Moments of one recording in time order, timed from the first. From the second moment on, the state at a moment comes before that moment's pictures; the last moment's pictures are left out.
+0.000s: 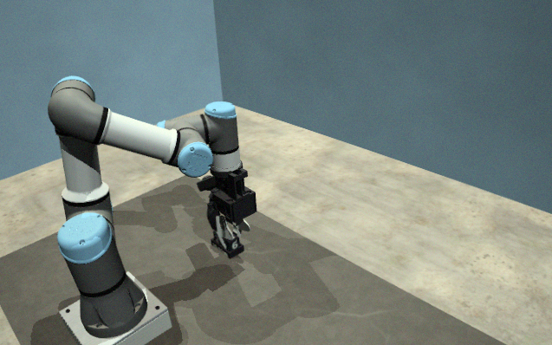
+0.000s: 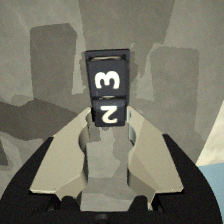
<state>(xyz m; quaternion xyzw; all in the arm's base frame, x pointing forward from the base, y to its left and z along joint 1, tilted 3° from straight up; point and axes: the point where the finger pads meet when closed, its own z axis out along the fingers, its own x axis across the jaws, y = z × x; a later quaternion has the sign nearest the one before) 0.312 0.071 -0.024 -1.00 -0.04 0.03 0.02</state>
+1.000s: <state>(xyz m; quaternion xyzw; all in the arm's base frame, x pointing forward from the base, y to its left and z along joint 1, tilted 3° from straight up) 0.312 0.071 -0.024 -1.00 -0.04 0.03 0.02</state>
